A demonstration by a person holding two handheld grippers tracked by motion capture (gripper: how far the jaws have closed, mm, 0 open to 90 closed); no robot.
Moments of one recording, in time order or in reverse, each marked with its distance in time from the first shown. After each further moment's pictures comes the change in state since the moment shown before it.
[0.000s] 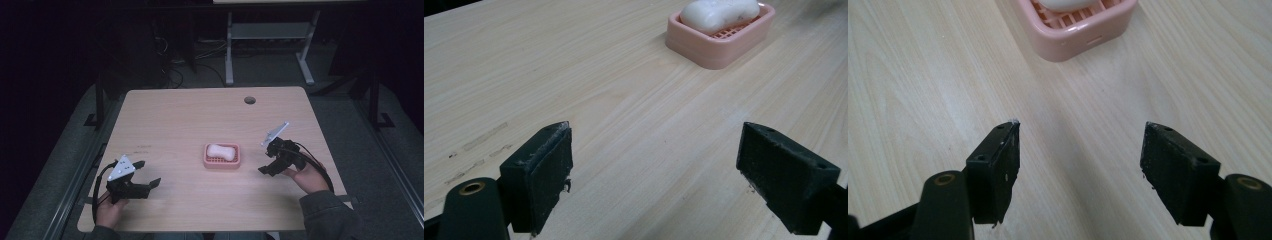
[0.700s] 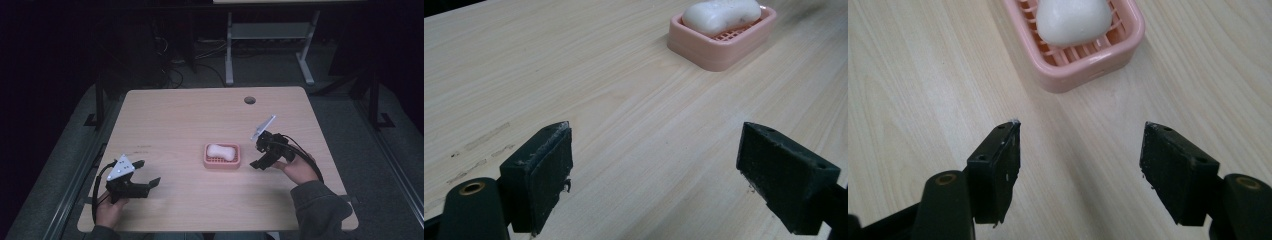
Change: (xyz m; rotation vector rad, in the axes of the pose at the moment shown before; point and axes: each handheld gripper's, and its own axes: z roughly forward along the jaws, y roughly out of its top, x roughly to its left) left arm 0.001 0.000 -0.001 0.007 0.001 -0.010; right arm -0.005 0.031 0.011 0.028 0.024 -0.040
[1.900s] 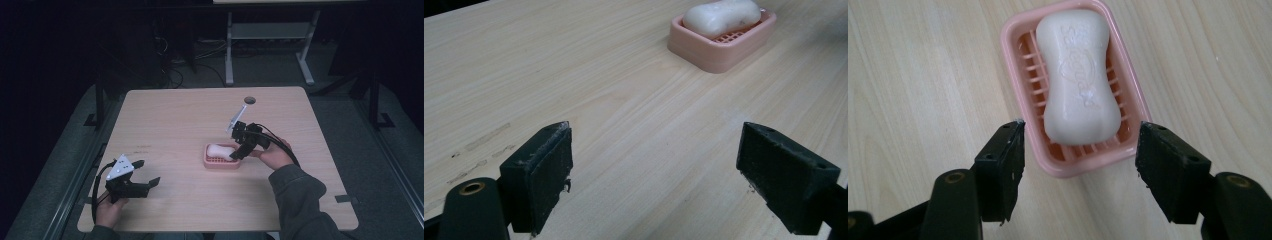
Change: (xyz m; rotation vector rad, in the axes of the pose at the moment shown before) left arm 0.001 0.000 0.000 -0.009 -0.002 -0.002; right arm 0.003 0.068 0.022 0.033 0.026 -0.102
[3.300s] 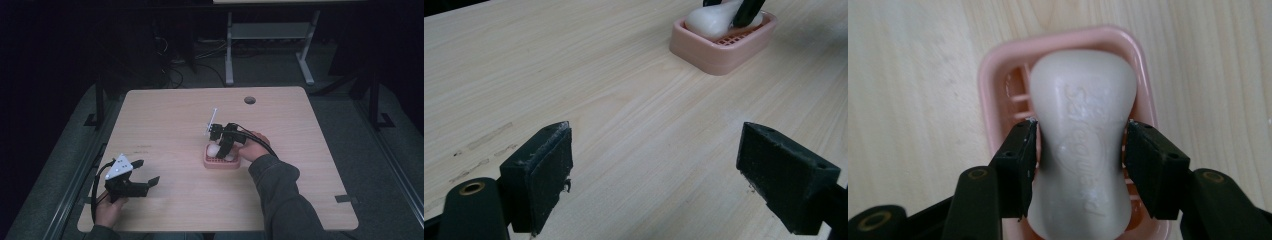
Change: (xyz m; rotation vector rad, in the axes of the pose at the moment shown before) left arm 0.002 0.000 -0.001 -0.003 0.000 -0.014; right arm -0.003 0.053 0.053 0.124 0.044 -0.123
